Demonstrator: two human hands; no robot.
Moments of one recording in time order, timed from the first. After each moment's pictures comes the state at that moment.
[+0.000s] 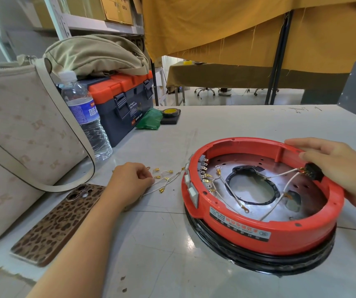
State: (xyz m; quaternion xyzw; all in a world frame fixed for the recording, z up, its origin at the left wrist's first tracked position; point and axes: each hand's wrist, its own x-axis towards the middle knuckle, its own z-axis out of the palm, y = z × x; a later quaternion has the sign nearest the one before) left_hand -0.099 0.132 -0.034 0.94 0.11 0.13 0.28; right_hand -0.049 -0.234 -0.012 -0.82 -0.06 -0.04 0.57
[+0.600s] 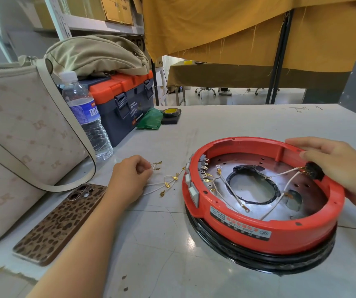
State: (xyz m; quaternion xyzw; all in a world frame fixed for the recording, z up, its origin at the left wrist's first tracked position) left_hand -0.094 0.132 -0.037 0.92 0.11 0.20 0.33; right_hand -0.045 -0.237 -0.017 -0.81 -0.07 -0.05 0.58
